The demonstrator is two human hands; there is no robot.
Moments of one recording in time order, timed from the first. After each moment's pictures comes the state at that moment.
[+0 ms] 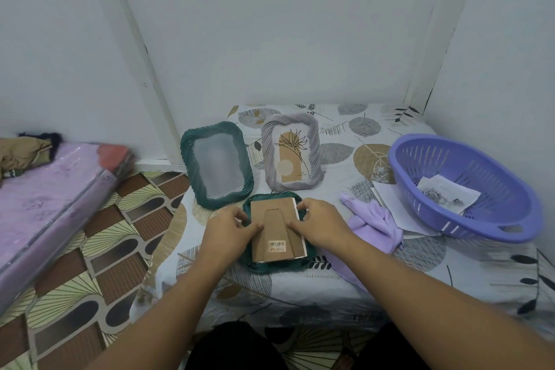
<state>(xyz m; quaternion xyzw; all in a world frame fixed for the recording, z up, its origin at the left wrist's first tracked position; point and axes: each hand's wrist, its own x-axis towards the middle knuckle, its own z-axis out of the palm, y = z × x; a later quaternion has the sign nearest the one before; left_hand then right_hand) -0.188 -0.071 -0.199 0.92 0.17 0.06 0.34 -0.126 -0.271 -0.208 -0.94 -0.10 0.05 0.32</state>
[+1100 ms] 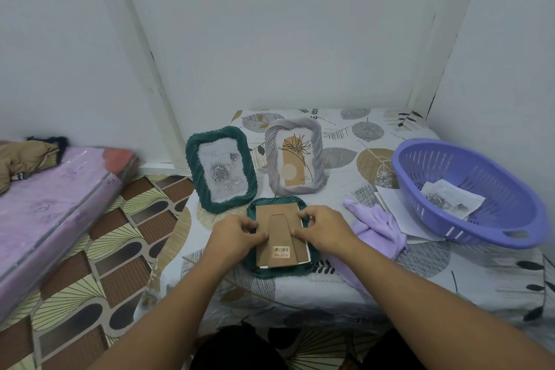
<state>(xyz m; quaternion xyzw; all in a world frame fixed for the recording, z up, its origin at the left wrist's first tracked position) -0.179 -0.065 -0.208 0.92 0.15 0.00 0.37 -0.128 -0.277 -0.207 -0.93 -0.11 0.08 0.35</state>
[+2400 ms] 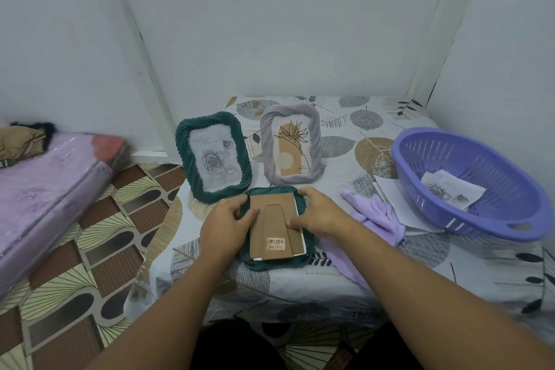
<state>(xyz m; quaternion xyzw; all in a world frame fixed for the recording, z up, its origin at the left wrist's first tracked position) -0.168 -0.066 -0.236 0.92 0.12 0.16 0.33 -0.110 -0.272 -0.215 -0.87 -0.04 0.18 0.46</state>
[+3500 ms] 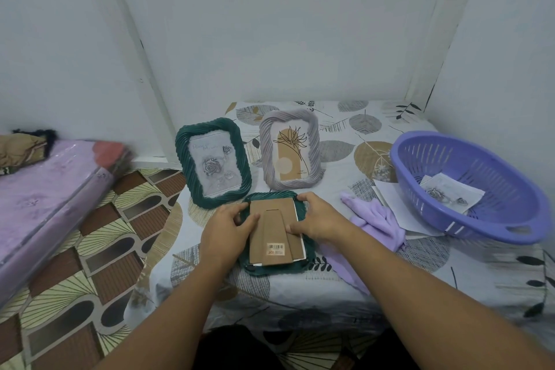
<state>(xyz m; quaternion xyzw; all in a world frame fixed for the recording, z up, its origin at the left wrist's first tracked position) -0.166 -0.064 -0.240 0.92 0.12 0.17 0.33 -0.109 -0.273 -0.221 -0.87 -0.03 0.19 0.45</state>
